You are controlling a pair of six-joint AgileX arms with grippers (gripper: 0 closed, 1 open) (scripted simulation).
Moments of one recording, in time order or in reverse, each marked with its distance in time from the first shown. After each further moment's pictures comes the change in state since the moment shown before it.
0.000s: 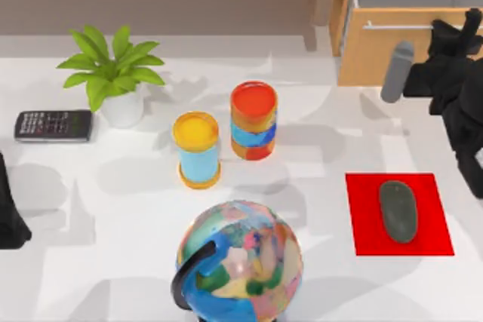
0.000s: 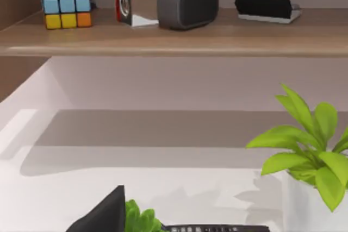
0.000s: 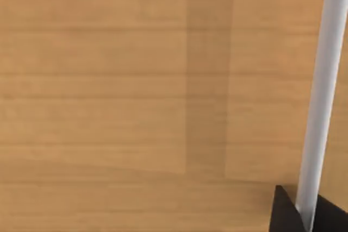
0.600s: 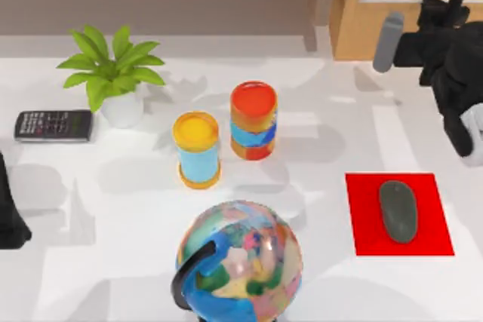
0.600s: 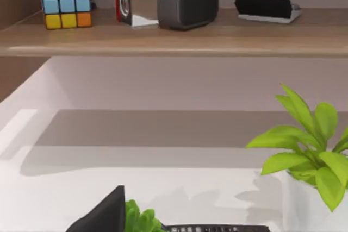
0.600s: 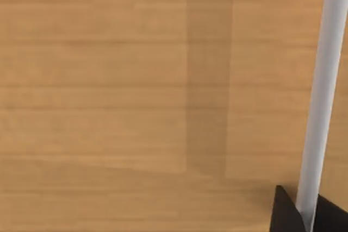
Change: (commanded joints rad) left arm 0.000 0.000 0.000 0.000 0.000 0.000; right arm -0.030 0.112 0.250 -0.139 -0.028 -0.002
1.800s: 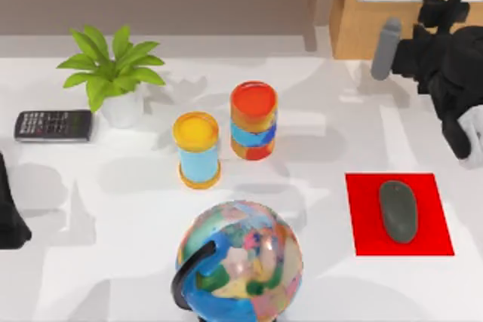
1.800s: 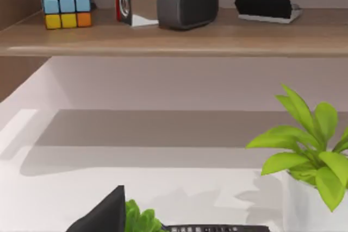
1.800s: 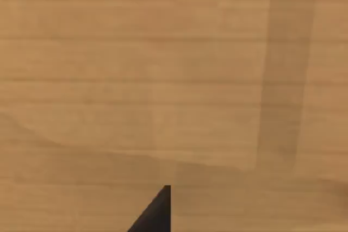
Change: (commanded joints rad) left arm 0.000 0.000 0.000 0.000 0.000 0.000; right arm -0.005 0.016 0.038 -0.022 -0.004 0.000
